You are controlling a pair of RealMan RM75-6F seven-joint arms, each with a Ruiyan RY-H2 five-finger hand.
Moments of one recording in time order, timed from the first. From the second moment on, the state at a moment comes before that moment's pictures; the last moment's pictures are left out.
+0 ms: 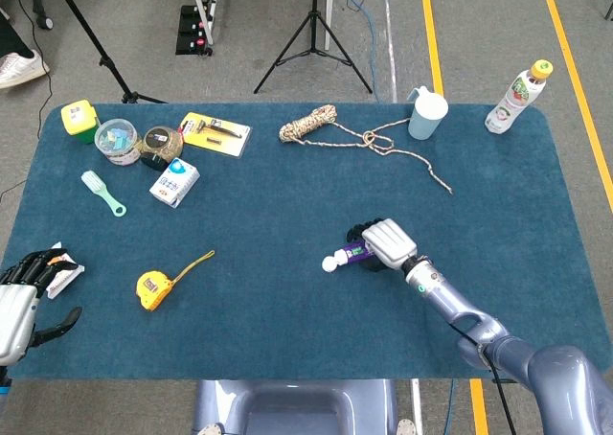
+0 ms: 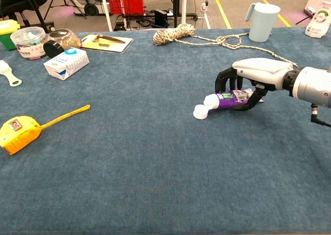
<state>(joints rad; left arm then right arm) -0.06 -0.89 -0.01 -2.10 1.51 1.50 0.24 0.81 -1.72 0.01 -0.82 -1.62 0.94 0.41</state>
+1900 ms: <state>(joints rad) -0.28 -0.95 -0.08 -2.15 1.58 1.22 0.31 0.63 -1.47 0.08 -1.43 -1.44 1.09 0.15</state>
